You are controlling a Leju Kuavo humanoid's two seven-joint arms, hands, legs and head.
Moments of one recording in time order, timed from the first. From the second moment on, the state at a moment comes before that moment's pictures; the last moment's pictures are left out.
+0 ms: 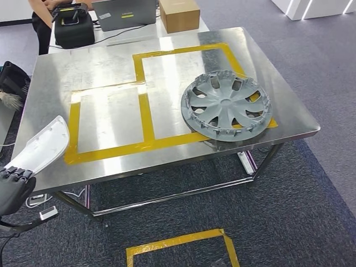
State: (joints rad) left arm 0.06 0.48 0.02 -1.50 -1.46 0.60 -0.14; right arm -0.10 0.10 1.55 -0.14 -1.07 -0.48 -0.11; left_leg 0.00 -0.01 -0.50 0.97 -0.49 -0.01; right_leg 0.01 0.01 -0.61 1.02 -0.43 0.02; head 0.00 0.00
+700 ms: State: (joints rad) left arm 0.06 0.48 0.02 -1.50 -1.46 0.60 -0.14; right arm -0.10 0.10 1.56 -0.14 -1.07 -0.48 -0.11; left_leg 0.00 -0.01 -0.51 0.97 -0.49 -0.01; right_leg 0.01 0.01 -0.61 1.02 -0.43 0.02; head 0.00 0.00
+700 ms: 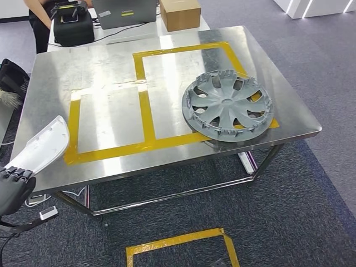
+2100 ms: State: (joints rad) left arm 0.06 0.48 0.02 -1.50 -1.46 0.60 -0.14; right arm -0.10 0.10 1.56 -0.14 -1.07 -0.48 -0.11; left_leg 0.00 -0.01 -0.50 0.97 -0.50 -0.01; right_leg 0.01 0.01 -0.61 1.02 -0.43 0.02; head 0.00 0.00
